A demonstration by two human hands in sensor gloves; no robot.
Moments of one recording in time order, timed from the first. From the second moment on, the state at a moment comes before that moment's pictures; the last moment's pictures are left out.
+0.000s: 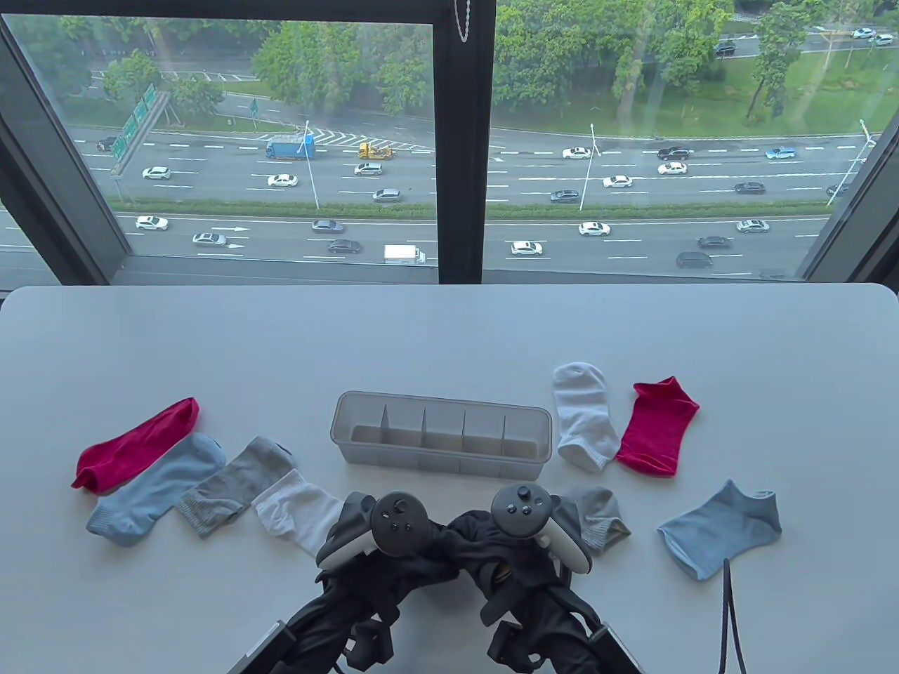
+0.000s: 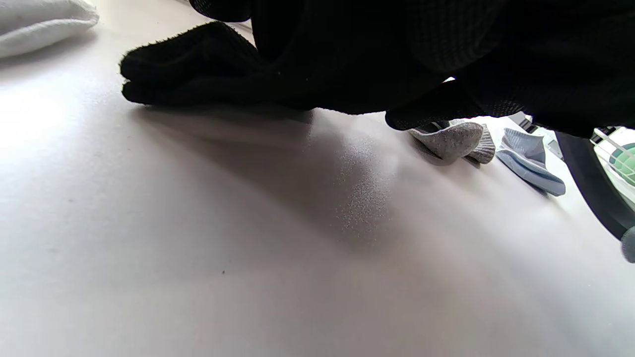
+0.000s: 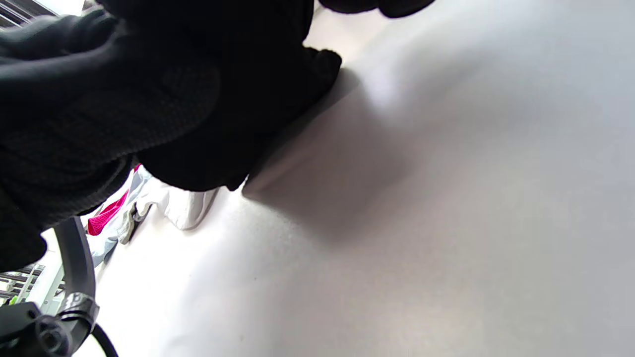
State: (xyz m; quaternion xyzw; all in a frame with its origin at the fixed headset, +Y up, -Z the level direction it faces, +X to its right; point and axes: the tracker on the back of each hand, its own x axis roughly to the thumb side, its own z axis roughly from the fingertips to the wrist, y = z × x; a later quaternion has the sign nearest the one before) left_hand -0.118 -0.743 -0.288 -0.22 -0.23 0.19 0.93; right_hand 0.061 -0.753 -0.288 0.11 0.27 0.88 0.37
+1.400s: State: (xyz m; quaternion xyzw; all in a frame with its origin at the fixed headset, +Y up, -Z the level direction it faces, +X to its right) left_hand -0.115 -0.732 -0.286 -0.18 -0.23 0.15 0.95; right_hand 0.070 -0.749 -0.292 0.11 0.25 0.89 0.38
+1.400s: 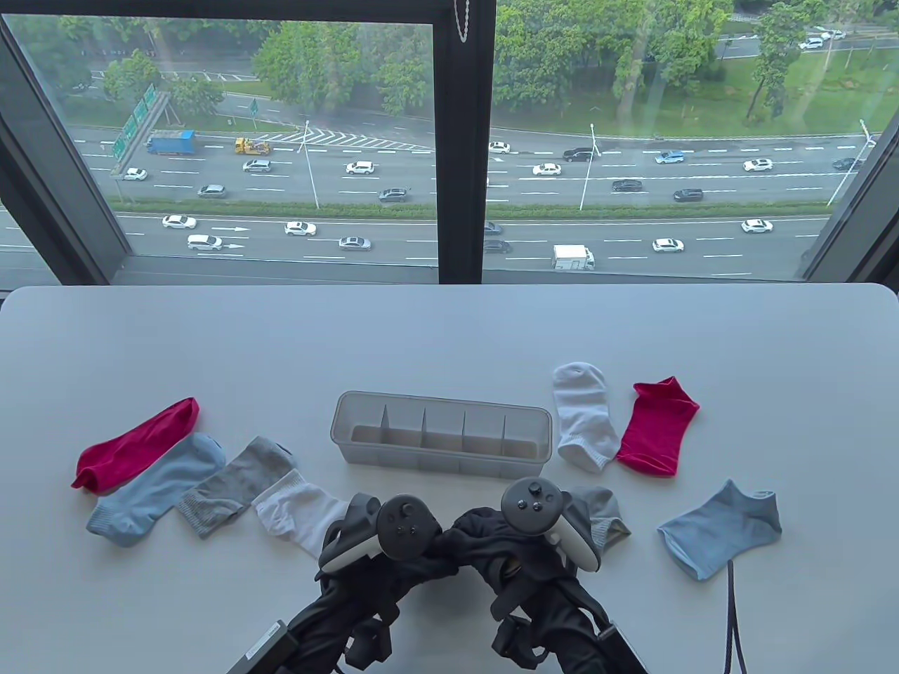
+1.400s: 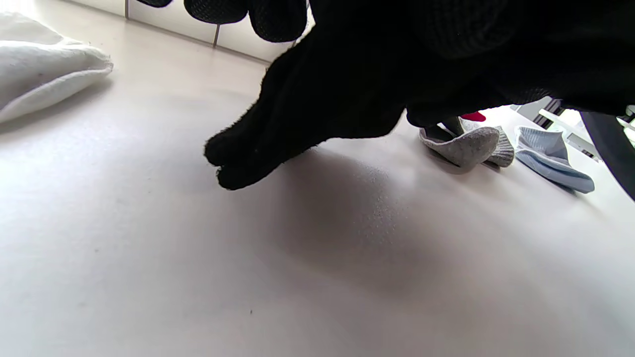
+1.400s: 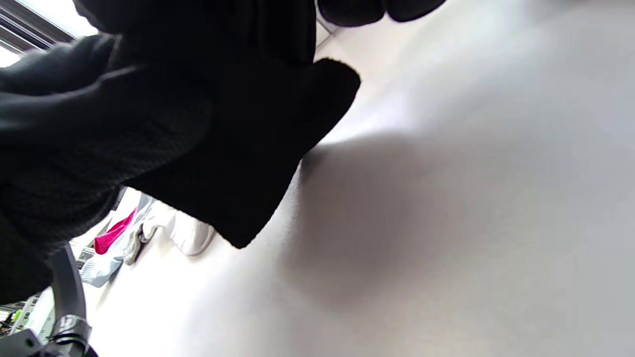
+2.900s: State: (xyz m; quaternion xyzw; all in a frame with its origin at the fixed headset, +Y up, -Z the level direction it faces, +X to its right) left_hand -0.117 -0.722 -0.283 -0.17 -0.24 0.14 0.95; right_hand 0.067 -0.743 -0.291 0.12 0.24 0.87 0.40
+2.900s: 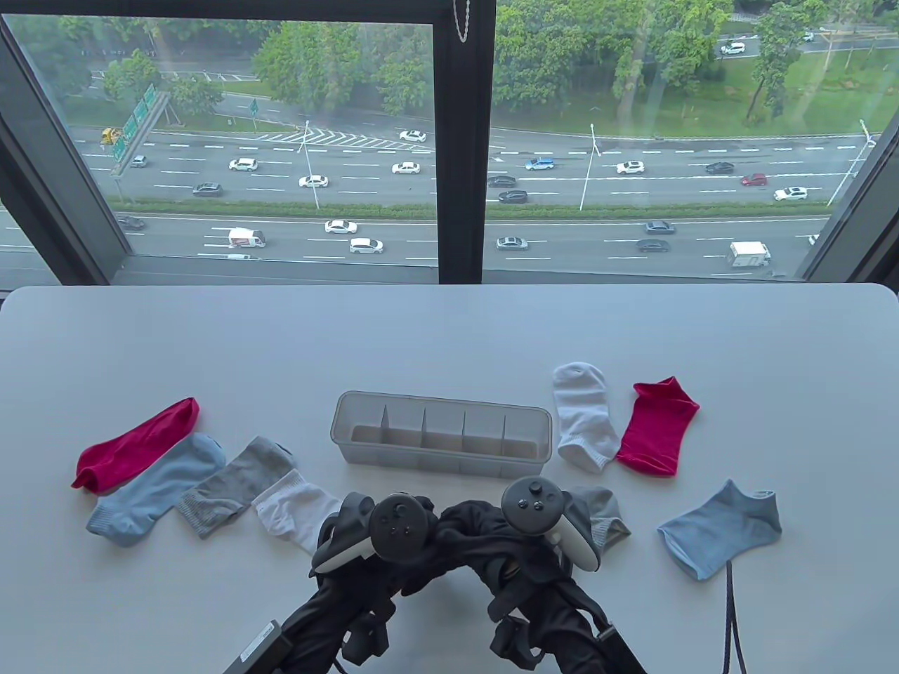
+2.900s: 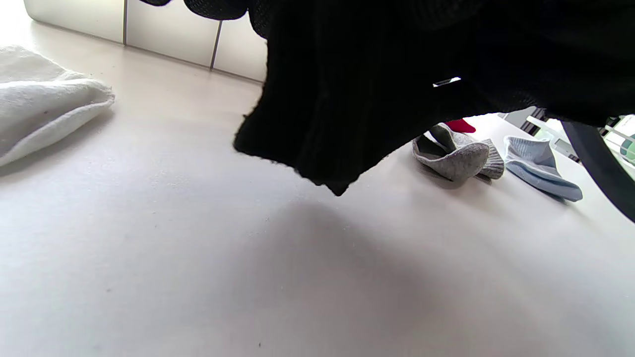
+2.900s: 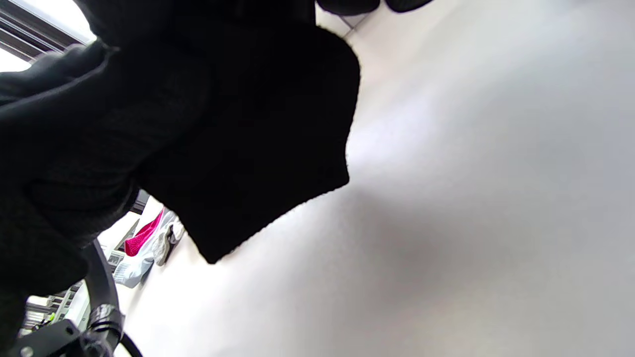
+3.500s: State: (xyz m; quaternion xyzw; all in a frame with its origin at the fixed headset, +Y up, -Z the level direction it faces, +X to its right) left_hand -0.121 -0.716 -0.284 -0.13 -0.22 0.14 0.96; right_hand 0.068 -0.735 -0.288 0.11 0.20 0.87 0.43
